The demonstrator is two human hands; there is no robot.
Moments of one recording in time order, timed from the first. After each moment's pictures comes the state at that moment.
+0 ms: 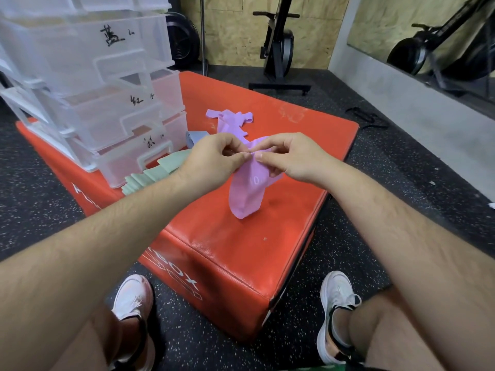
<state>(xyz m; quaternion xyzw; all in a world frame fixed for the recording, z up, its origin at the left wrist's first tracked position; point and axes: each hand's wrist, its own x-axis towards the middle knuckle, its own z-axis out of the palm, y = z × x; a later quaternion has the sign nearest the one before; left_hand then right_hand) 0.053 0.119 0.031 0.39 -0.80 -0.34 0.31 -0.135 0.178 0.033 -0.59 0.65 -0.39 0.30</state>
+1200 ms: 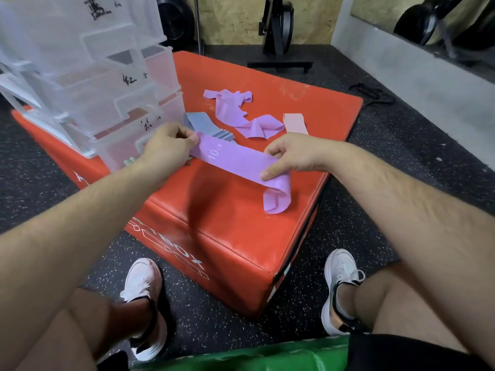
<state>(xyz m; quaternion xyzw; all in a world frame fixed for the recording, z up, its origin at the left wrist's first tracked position) 0.099 0.073 -0.007 0.50 -0.67 -0.43 0.36 -0.152 0.177 0.009 -0.62 0.66 -0.17 0.40</state>
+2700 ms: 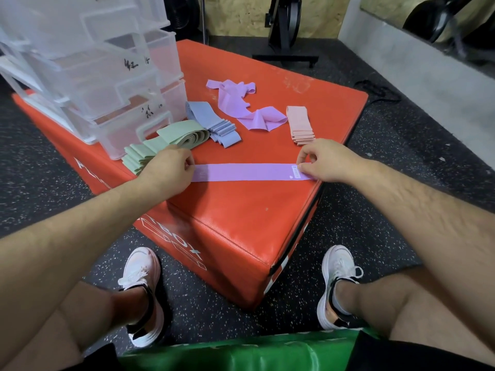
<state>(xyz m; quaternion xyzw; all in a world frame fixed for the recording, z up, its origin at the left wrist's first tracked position) 0.127 0.074 -0.062 0.43 -0.88 -0.09 0.17 -0.202 0.203 -0.029 -0.63 0.76 -0.08 0.10</state>
